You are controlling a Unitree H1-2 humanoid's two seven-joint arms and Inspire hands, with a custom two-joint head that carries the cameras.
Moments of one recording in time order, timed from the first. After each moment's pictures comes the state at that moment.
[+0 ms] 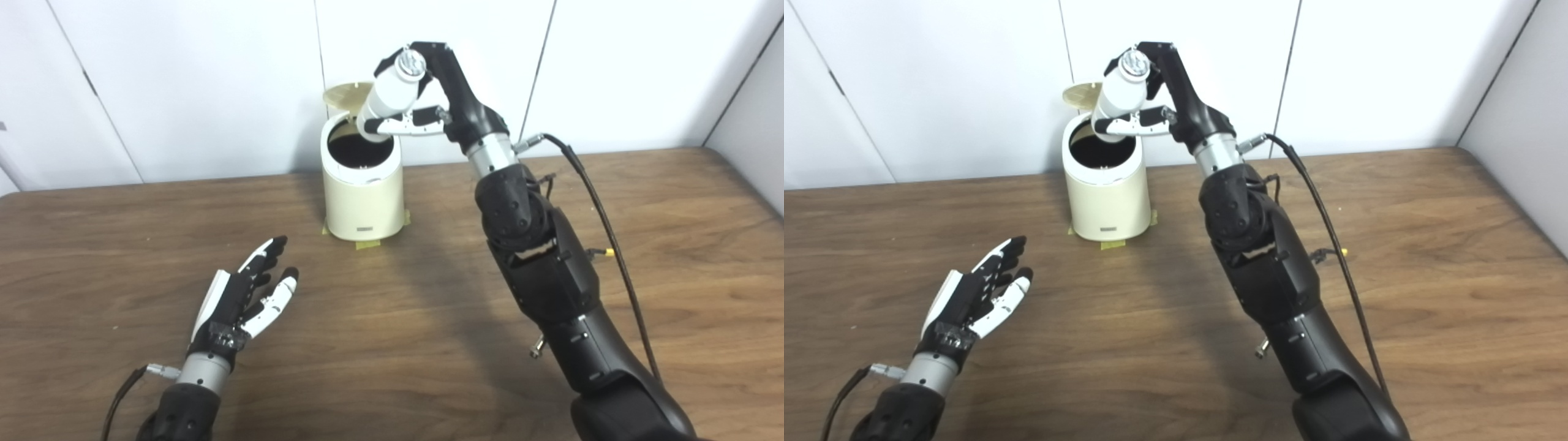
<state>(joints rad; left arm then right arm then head) -0.05 0.17 -0.11 -0.33 0.27 0.38 -0.16 -0.68 -0.10 0.18 0.05 -0.53 0.12 -0.11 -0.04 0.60</state>
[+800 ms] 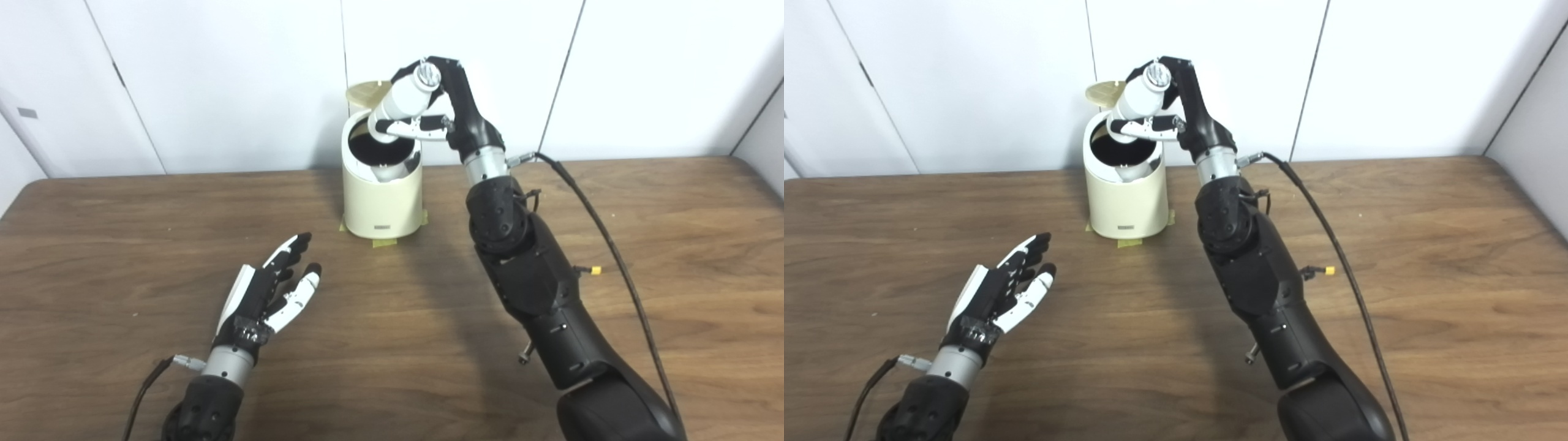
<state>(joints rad) -0.04 0.14 -0.11 -0.33 0.29 0.38 -0.15 -0.72 -0.02 0.15 0.35 -0.50 -0.02 -0.30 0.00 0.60</state>
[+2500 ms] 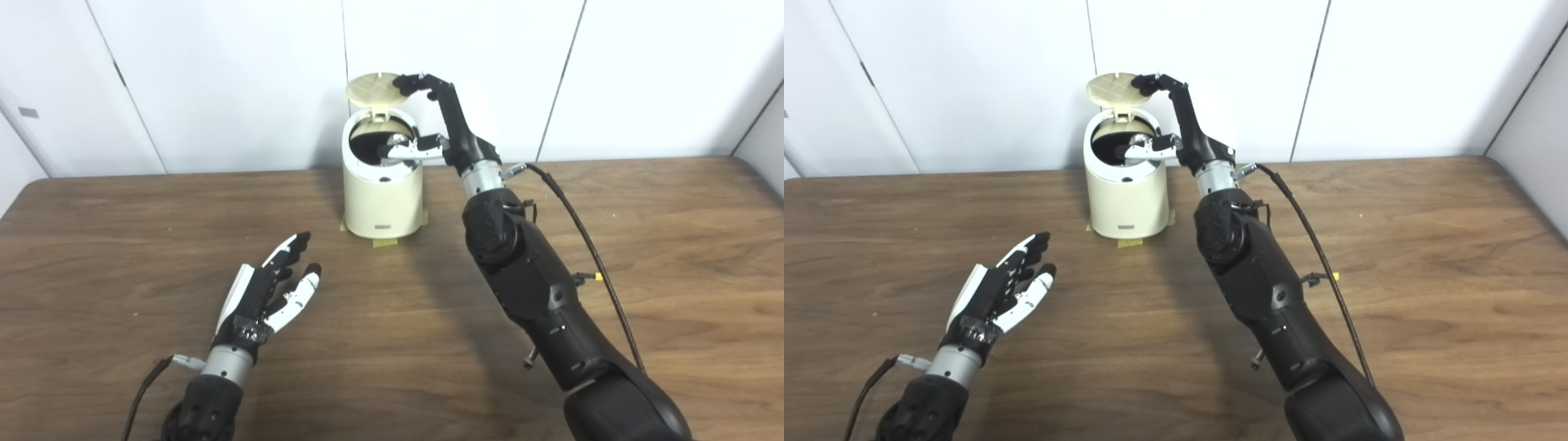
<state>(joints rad) -0.04 0.14 -0.11 -0.33 0.29 0.38 -0.15 -0.72 -0.05 0.21 0.42 -0.60 -0.01 -0.34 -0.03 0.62</state>
